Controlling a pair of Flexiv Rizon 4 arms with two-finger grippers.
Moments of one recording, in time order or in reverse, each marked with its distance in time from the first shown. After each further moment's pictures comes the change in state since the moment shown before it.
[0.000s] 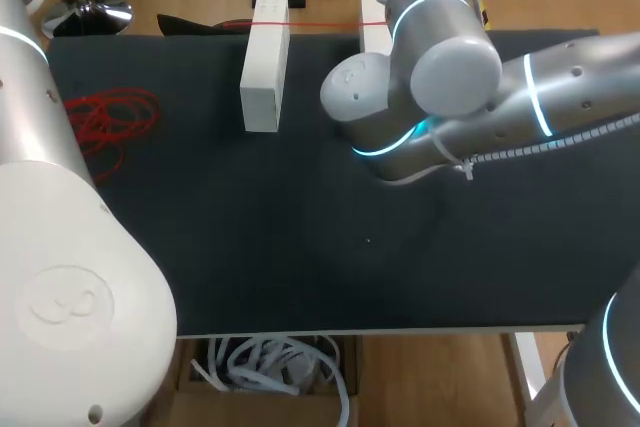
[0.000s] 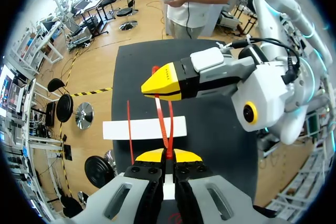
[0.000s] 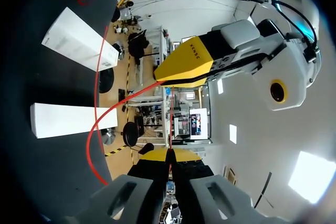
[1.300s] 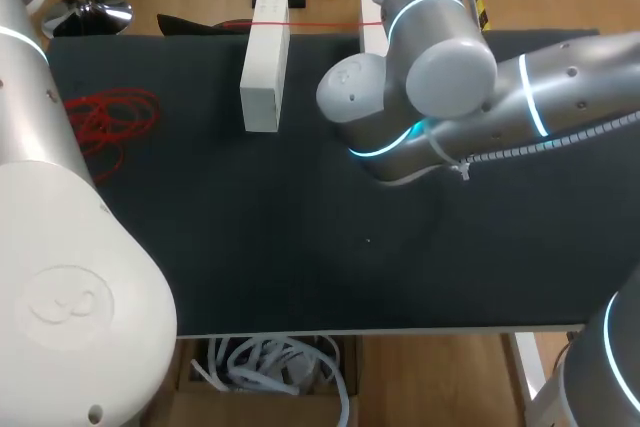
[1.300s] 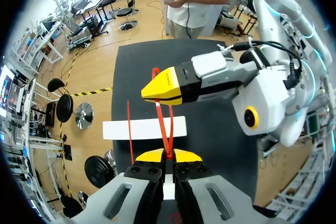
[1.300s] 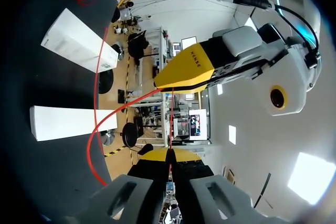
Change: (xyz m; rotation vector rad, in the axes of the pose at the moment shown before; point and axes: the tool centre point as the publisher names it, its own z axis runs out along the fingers) left arm 0.000 0.000 0.000 0.000 0.000 0.000; right arm 0.001 0.005 0.000 -0.002 -0.004 -0.006
